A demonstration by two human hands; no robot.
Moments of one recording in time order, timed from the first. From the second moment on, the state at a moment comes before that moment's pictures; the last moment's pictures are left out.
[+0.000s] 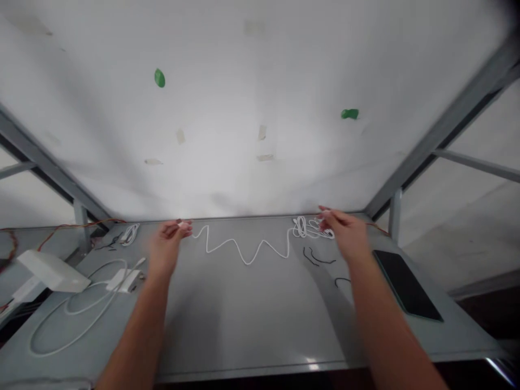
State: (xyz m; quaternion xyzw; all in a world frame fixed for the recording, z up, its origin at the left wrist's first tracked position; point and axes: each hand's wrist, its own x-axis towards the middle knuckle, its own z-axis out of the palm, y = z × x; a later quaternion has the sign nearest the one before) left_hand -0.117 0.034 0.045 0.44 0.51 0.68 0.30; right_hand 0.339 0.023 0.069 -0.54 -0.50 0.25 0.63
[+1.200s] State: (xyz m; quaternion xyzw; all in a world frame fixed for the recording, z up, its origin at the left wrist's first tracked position) left_hand -0.022 0.014 0.003 0.58 0.49 0.52 0.39; right_hand 0.207 0.015 0.003 -0.44 -0.52 0.51 0.53
